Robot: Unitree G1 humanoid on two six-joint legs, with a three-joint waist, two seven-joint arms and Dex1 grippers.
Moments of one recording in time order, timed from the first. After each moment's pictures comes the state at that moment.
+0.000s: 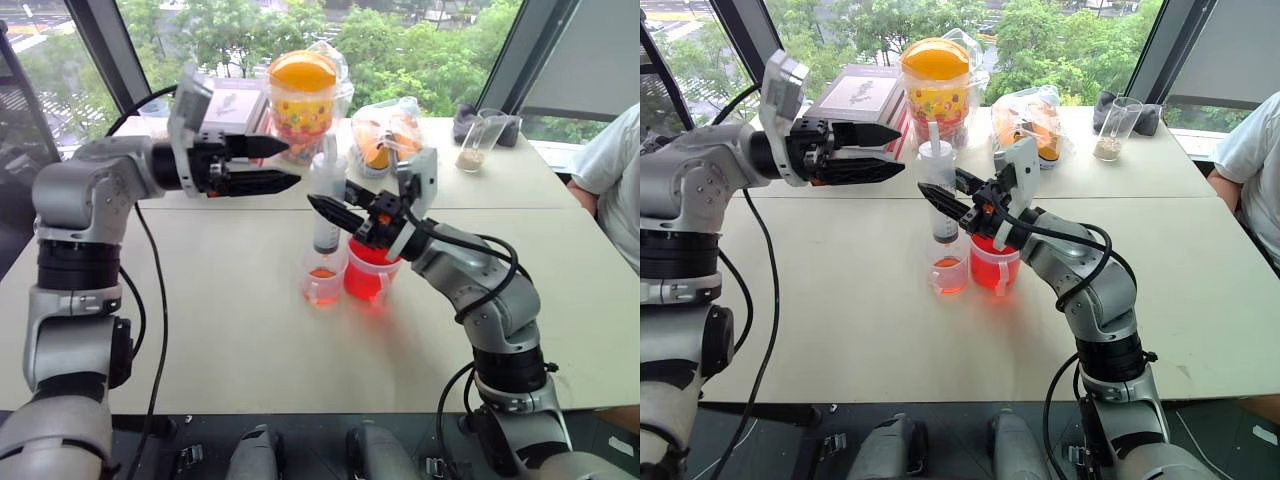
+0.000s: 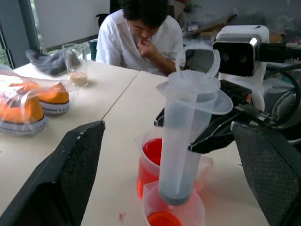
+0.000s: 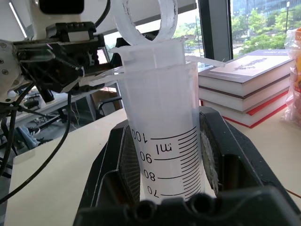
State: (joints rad) left arm -0.97 0.68 0.08 0.16 -0.62 0.82 -1.24; right arm -0.60 -0.30 0.05 -0.35 0.56 0.65 0.52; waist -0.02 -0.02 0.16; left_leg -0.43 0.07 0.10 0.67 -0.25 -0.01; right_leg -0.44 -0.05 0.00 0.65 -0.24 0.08
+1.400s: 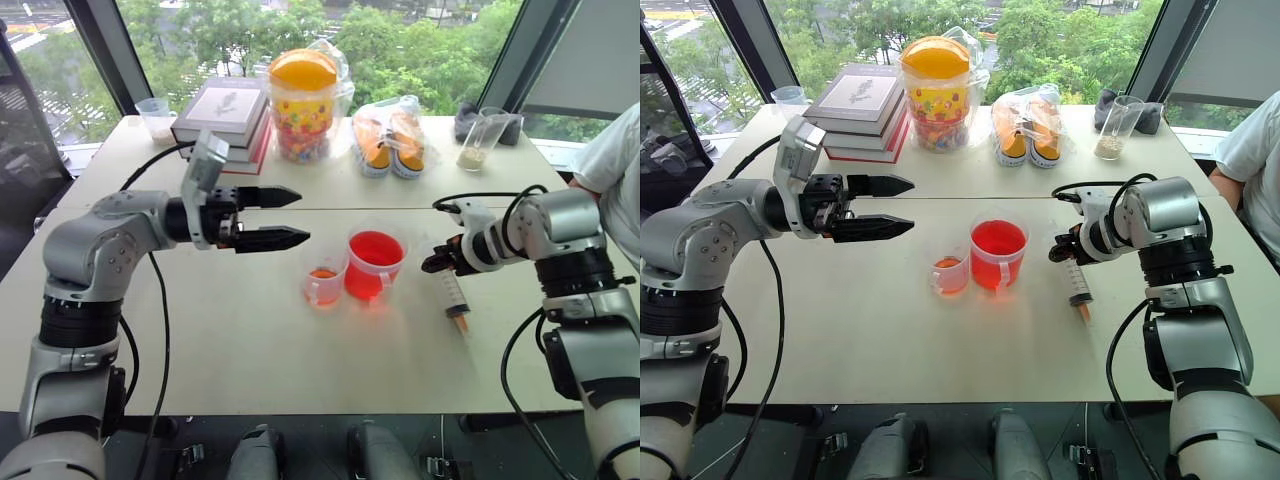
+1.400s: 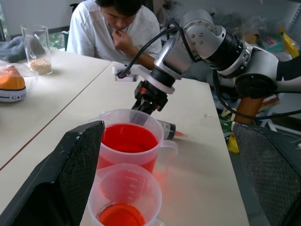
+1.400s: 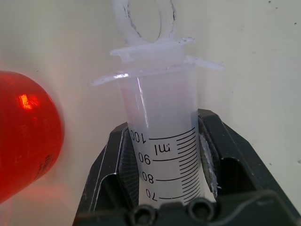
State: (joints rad) left arm -0.75 0.67 0.07 -0.10 -0.77 0.83 -1.15; right arm -0.98 -0.68 0.13 0.36 0.45 1.57 0.41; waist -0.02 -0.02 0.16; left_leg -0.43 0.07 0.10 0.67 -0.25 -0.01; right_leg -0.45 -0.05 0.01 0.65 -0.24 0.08
